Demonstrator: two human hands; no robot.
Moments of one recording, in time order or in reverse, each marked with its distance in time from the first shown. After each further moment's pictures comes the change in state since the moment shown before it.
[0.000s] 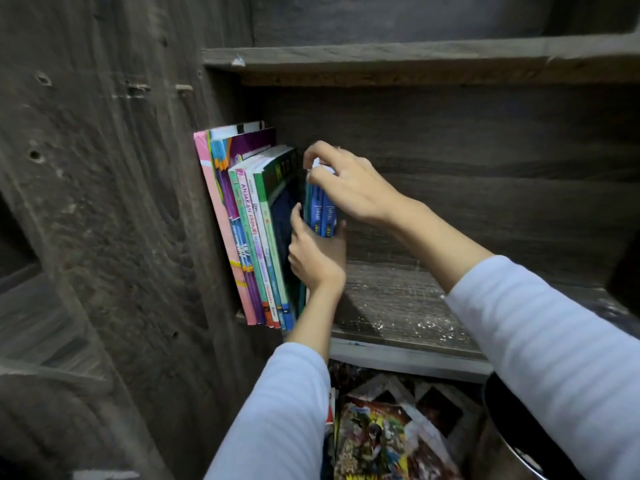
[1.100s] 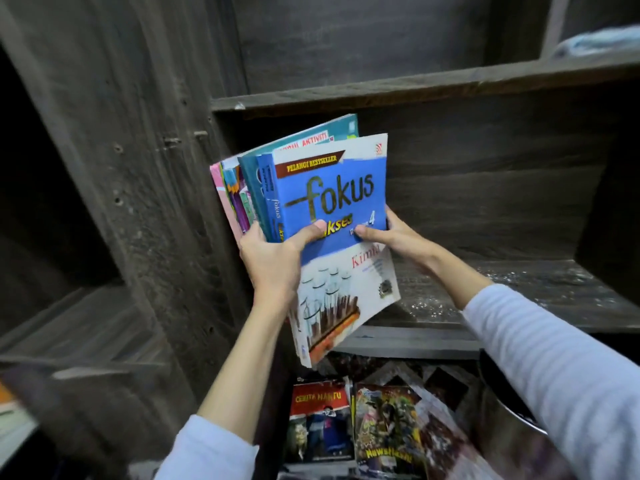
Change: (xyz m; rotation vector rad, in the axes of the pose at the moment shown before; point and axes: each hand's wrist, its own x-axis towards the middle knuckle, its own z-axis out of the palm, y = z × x) left_hand -0.018 0.044 -0.126 -0.644 -0.274 0.102; right_hand -0.084 0.058 0.000 0.862 -0.045 0.379
